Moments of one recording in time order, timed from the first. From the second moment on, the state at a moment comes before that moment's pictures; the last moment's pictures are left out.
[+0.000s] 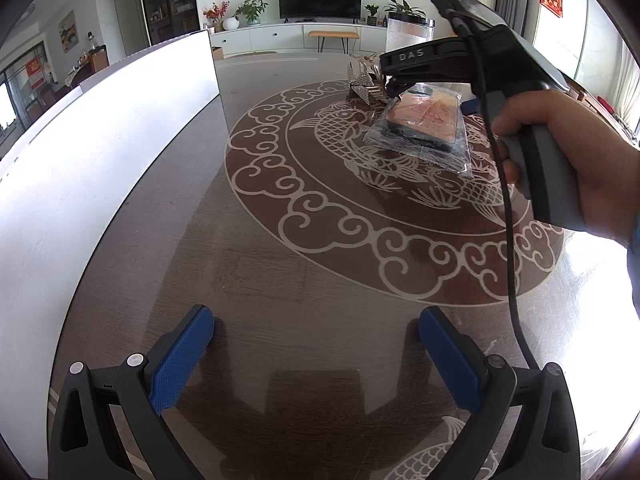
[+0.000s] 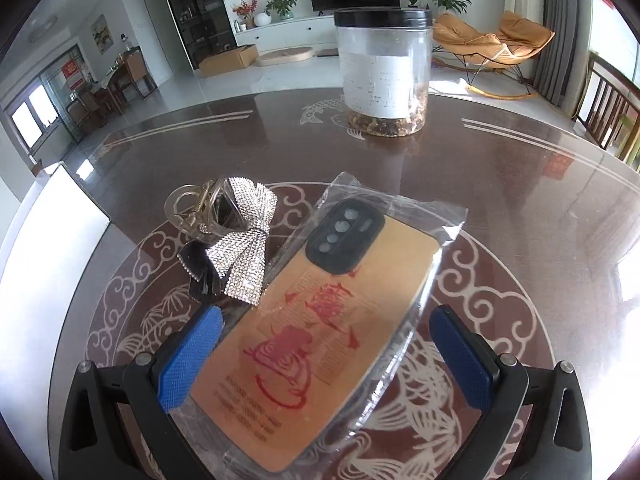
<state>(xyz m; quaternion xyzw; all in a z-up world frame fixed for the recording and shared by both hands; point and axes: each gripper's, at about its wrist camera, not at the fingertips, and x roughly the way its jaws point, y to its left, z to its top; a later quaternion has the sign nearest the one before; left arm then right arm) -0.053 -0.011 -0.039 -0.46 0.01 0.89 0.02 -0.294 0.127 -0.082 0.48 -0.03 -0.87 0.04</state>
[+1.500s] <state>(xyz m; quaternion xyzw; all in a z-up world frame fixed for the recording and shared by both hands) -0.090 -0.018 -0.033 -0.49 -0.03 0.87 0.05 -0.180 0.196 -0.090 0.45 0.02 -0.89 0.03</state>
